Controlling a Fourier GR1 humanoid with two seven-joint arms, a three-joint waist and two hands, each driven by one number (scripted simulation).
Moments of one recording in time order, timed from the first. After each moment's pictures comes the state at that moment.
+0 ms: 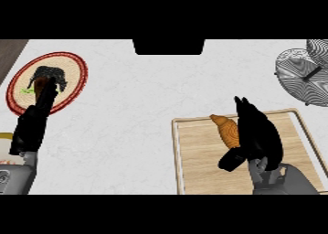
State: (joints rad) left arm -0.16 0.40 -0.06 -1.41 -0.02 0.19 0.04; right arm -0.29 -0.32 0.48 -1.76 0.70 0.19 1.13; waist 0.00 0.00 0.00
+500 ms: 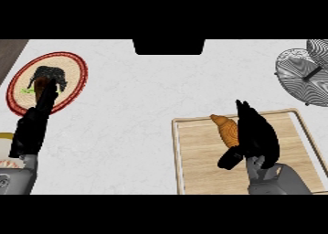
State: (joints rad) left arm -0.13 0.38 -0.05 -1.45 -0.04 0.18 0.05; right arm -0.25 -0.25 0.41 -1.70 0.77 0.21 1.09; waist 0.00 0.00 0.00
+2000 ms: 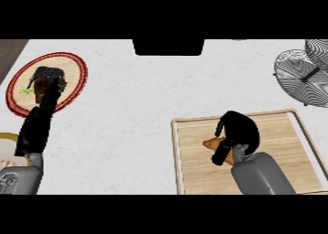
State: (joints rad) left arm -0.14 0.29 0.02 -1.45 -0.14 0.13 0.06; right arm -0.29 -0.11 0.31 -1.44 0.87 0.31 0.91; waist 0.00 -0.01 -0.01
